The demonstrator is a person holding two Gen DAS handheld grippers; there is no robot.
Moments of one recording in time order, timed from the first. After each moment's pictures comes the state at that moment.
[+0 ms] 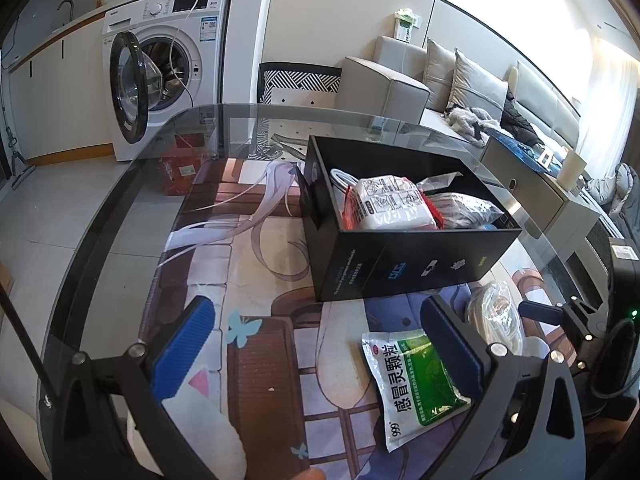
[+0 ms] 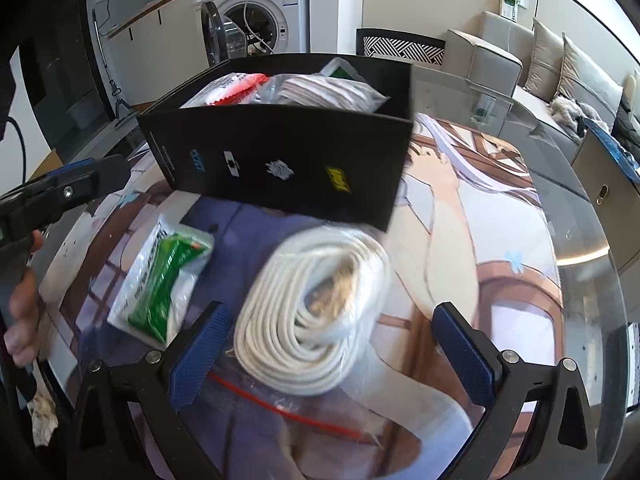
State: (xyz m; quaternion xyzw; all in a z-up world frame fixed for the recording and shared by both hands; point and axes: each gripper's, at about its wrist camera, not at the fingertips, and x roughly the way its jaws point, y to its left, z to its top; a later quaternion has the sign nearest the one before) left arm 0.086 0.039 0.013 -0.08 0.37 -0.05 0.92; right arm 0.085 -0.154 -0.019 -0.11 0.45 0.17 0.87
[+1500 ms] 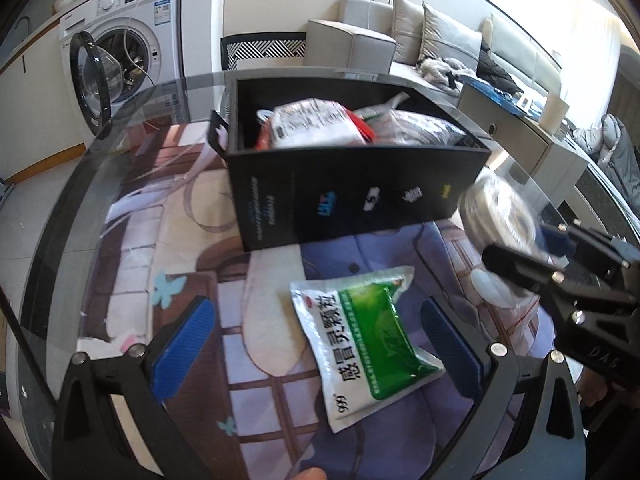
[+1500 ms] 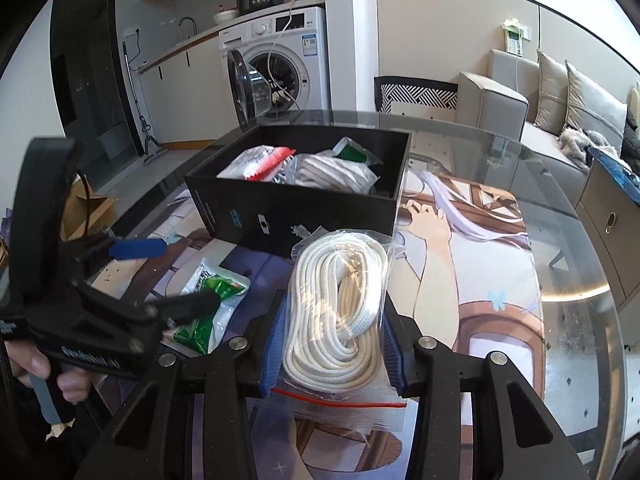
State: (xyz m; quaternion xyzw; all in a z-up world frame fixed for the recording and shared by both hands) left arm 0.084 -0.010 -0.007 -0.03 0.43 -0.09 0.90; right arm 0.064 -0.161 0.018 -0.08 0.37 0.22 0.90
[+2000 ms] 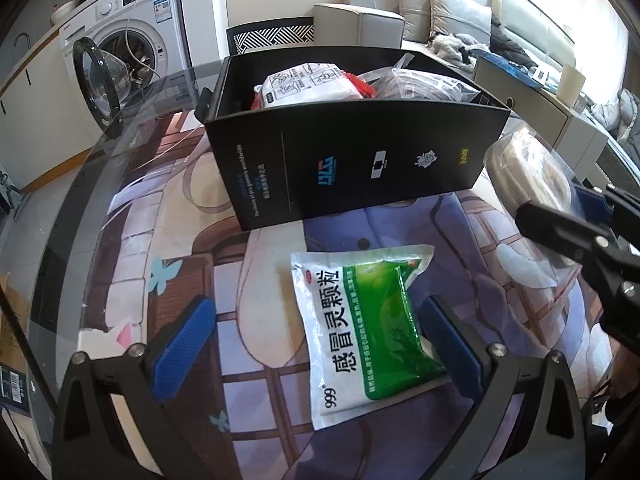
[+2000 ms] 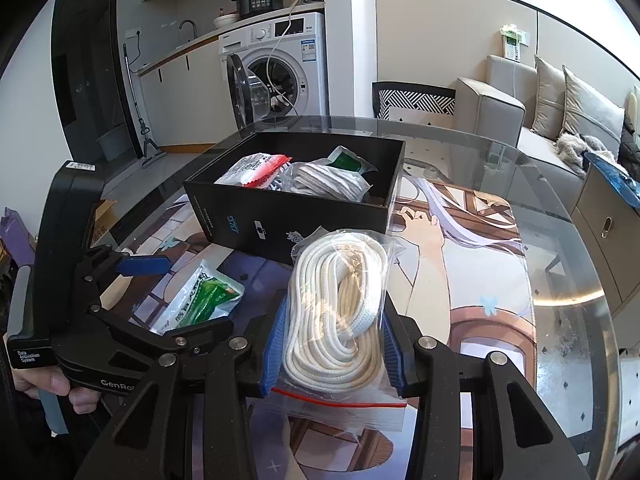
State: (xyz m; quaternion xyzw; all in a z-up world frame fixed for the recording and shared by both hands) left arm 0.083 -0.029 -0.019 0.01 0.45 -0.06 0.89; right arm 0.063 -0.165 0.021 -0.08 0.36 0.22 0.90
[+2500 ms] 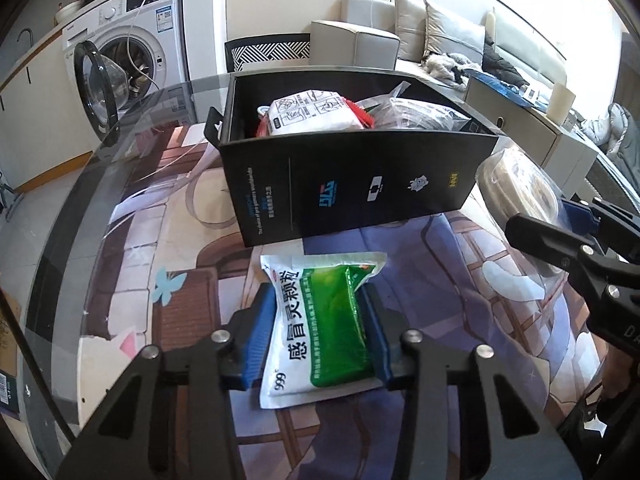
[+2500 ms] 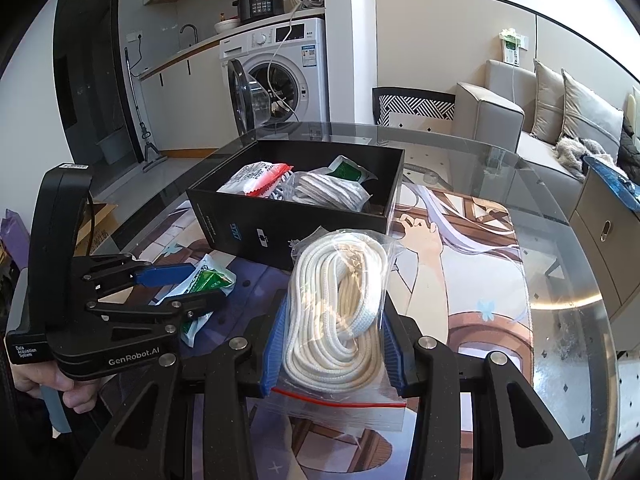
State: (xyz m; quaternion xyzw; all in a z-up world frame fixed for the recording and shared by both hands) left arm 0.083 -0.014 -0.011 -0.01 0.42 -0.07 0.90; right arm 0.060 -0.166 0.026 -0.08 0.35 0.22 0.91
